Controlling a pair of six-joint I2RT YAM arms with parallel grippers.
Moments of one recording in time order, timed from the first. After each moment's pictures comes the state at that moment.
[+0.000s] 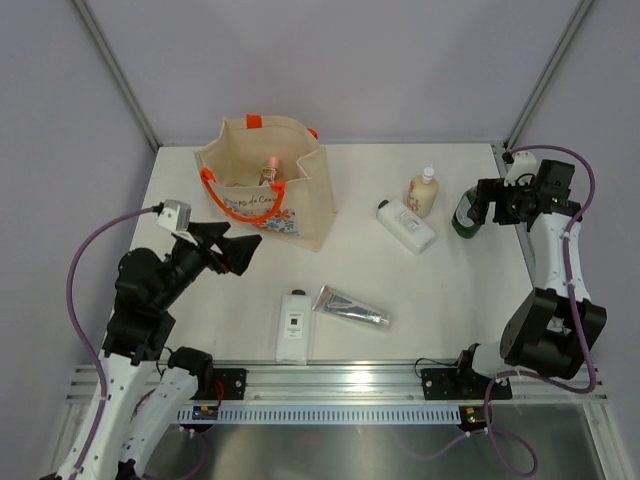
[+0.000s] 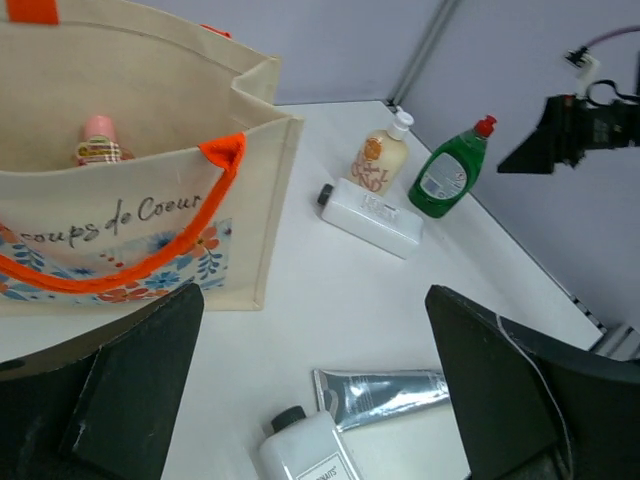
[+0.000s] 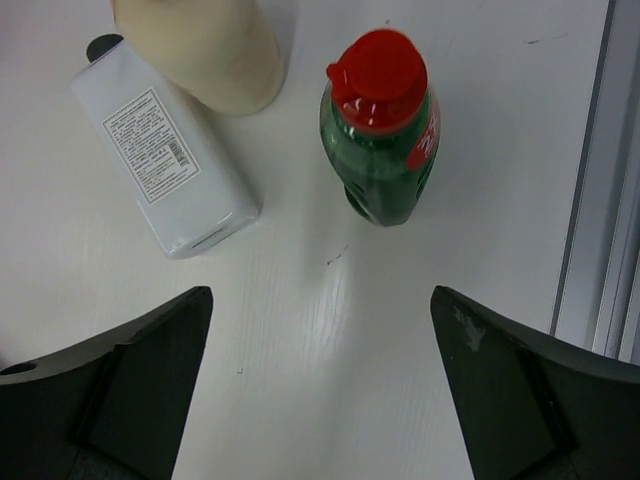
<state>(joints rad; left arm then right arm) -0.27 0.55 0.81 -0.27 0.32 -0.35 -0.36 1.38 1.19 -0.62 -0.44 -0.28</state>
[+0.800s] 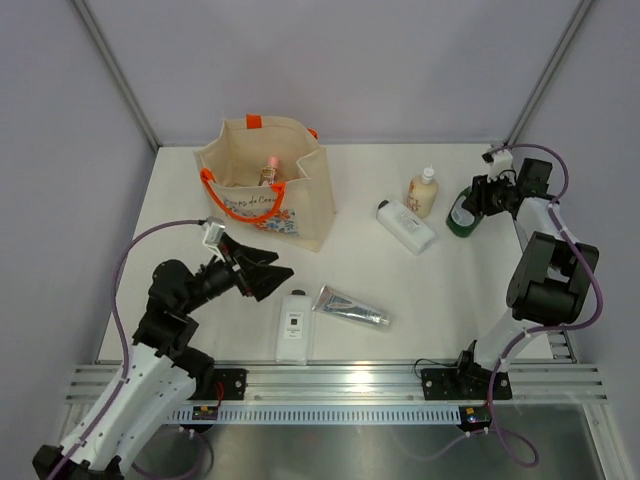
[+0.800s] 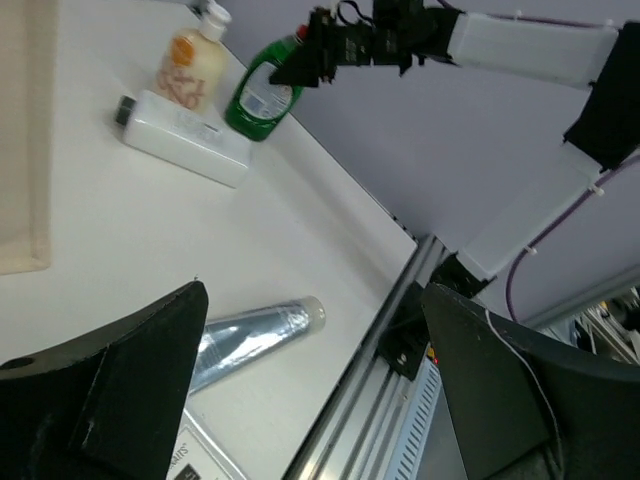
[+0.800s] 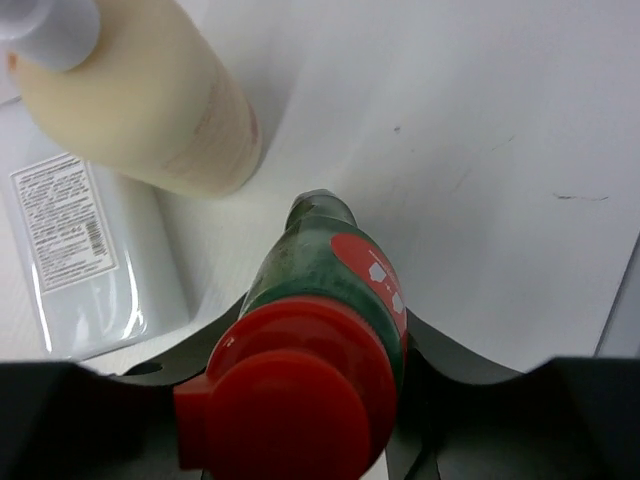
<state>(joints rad) -0.38 0.49 0.47 0.08 0.59 -0.66 -0.33 1.76 1.25 -0.28 -0.59 -0.43</state>
